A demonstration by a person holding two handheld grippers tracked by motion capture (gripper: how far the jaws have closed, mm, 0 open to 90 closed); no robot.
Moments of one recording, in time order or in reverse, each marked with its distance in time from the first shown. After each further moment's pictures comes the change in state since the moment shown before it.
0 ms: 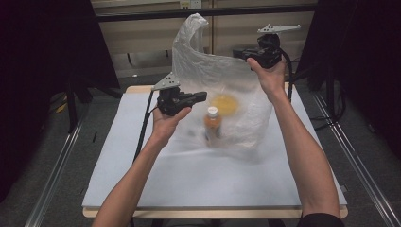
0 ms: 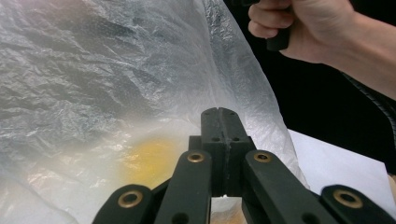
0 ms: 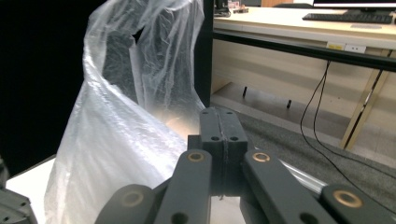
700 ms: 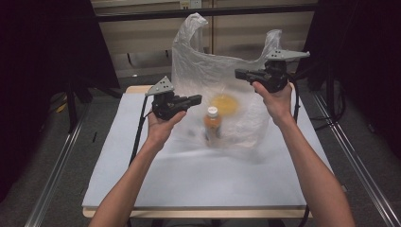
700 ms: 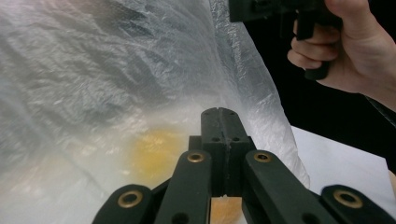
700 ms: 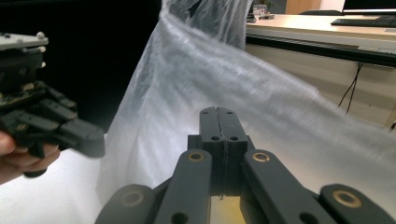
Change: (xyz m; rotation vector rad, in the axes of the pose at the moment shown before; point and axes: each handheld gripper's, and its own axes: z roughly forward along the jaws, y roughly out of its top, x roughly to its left) left arm -0.002 -0.007 -0.010 -0.011 0.006 -0.005; right arm 0.029 -0.040 -0.037 -0.051 0.092 -0.033
